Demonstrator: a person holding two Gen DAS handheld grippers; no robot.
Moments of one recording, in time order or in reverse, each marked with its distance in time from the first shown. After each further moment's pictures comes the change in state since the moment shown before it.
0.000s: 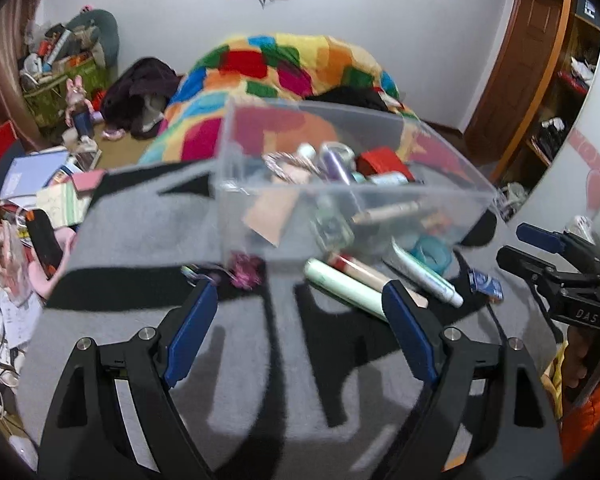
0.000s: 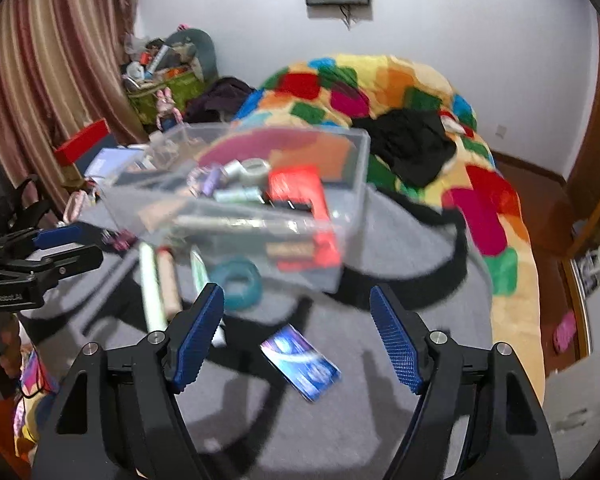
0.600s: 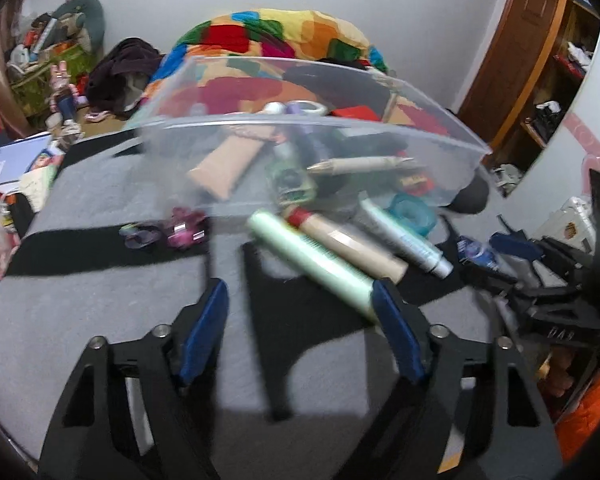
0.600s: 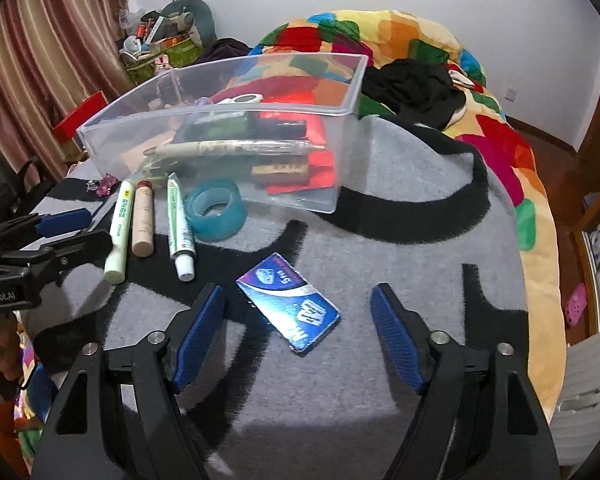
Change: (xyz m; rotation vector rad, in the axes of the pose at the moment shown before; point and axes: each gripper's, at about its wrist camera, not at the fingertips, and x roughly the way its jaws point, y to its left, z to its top) left arm 0.018 -0.020 -0.026 0.009 0.059 0.006; right arm 0.025 -0.008 -0.034 0.010 0.112 0.047
